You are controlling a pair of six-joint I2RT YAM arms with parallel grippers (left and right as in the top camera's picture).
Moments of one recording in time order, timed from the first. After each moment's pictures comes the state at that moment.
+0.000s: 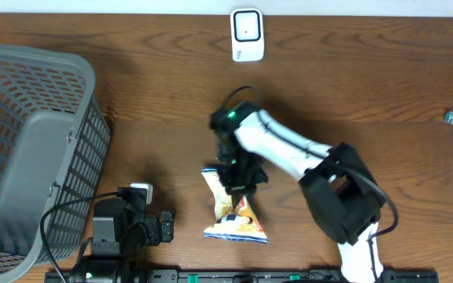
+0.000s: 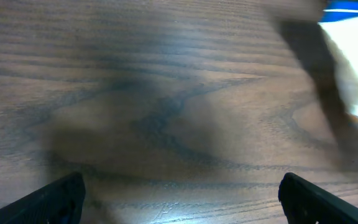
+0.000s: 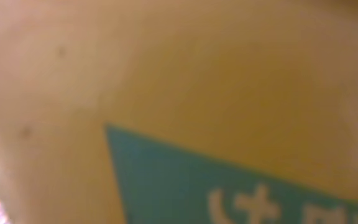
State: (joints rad) left arm -0.05 0.34 0.23 -0.81 0.23 -0.07; right arm 0.70 2.10 1.55 -1.44 -0.55 0.31
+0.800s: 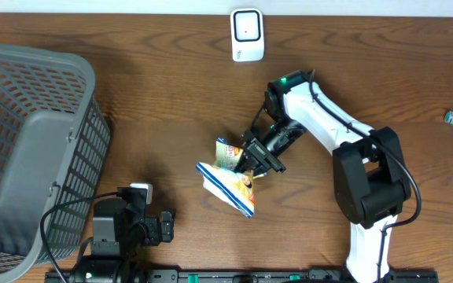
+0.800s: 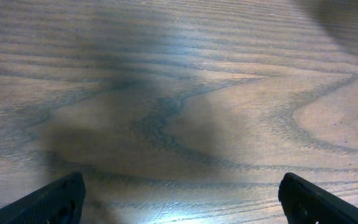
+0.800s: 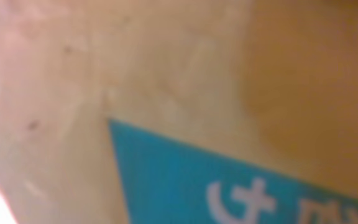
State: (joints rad) left arm -0.05 0.34 0.23 -0.81 0.23 -0.07; right arm 0.44 2.10 1.57 -1.67 -1.11 0.29
